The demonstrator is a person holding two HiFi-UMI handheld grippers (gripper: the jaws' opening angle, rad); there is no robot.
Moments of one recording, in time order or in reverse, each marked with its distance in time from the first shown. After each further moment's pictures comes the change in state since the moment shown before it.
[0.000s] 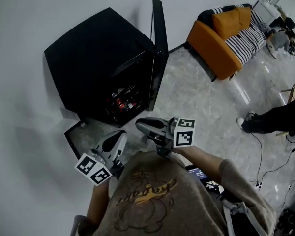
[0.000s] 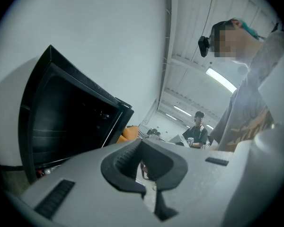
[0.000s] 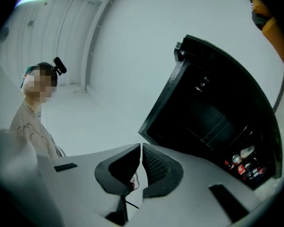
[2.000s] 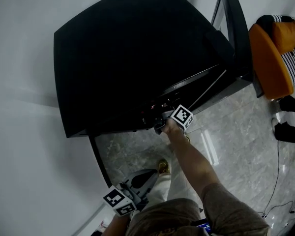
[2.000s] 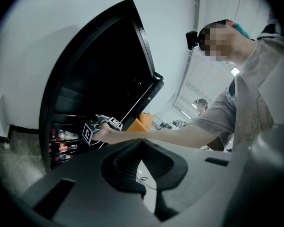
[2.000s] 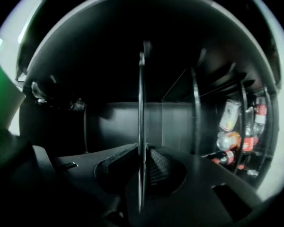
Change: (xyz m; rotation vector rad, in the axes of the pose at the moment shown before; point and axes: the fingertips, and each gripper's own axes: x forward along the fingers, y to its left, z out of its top) left arm -0.004 0.073 -0.144 -0.209 0.118 0.180; right arm 0.112 -0.396 -0.060 0.630 -0.508 -0.293
